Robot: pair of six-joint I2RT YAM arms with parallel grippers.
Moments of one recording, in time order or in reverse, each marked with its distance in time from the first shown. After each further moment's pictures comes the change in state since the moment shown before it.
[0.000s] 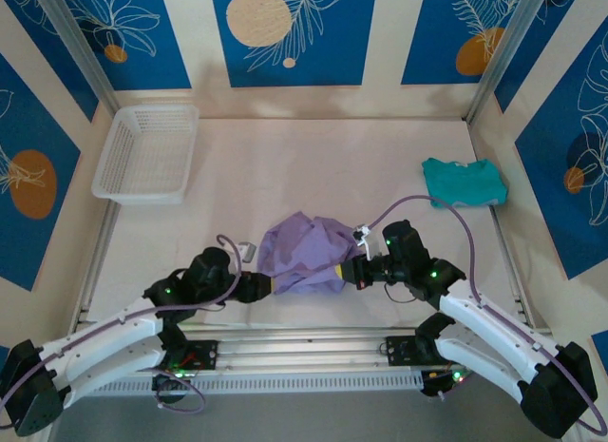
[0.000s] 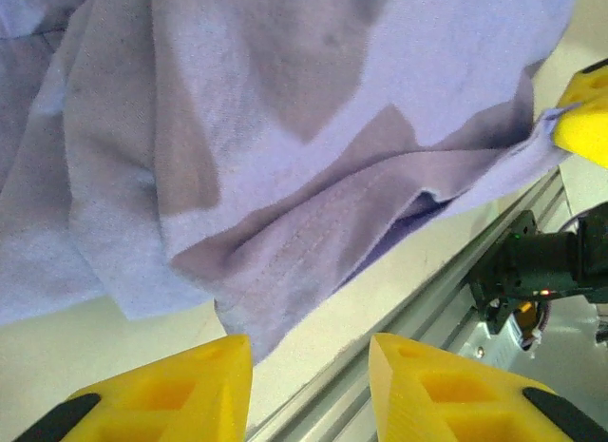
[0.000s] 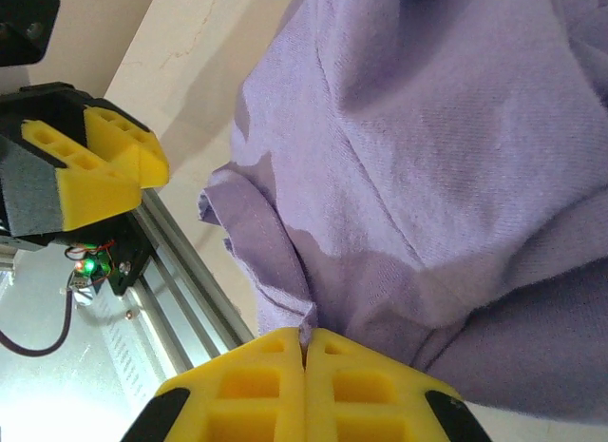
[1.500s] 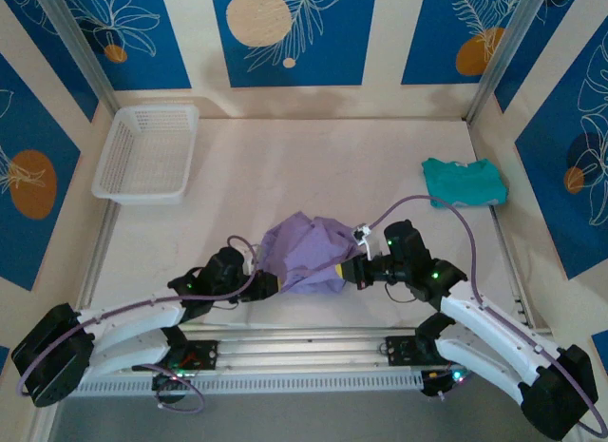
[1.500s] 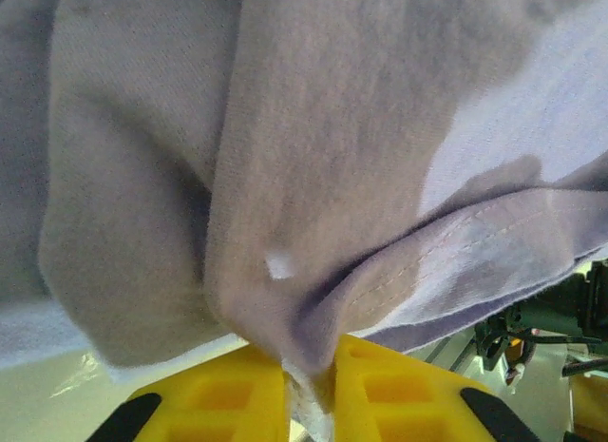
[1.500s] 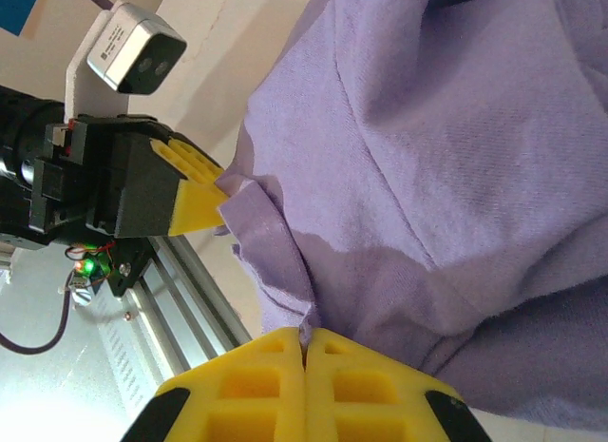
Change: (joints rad) left arm 0.000 0.286 -0.069 0.312 0.041 -0.171; right arm -0.002 -0.011 0.000 0.008 0.000 -0.018
